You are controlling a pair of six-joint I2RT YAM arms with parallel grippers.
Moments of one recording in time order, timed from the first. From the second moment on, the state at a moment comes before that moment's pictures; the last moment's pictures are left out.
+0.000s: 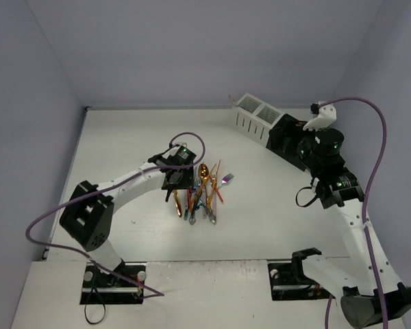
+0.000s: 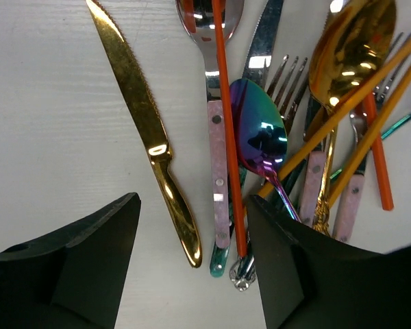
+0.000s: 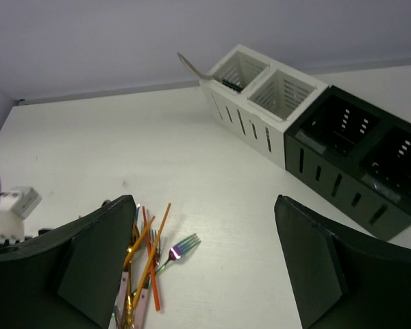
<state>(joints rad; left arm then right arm) -0.68 1.61 1.16 -0.65 -0.27 -0.64 0.22 1.00 1.11 -0.31 0.01 0.28</state>
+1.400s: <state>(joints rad) -0.63 1.83 1.21 -0.58 -0.19 -0.56 0.22 0.83 1.01 -0.48 0.06 0.28</state>
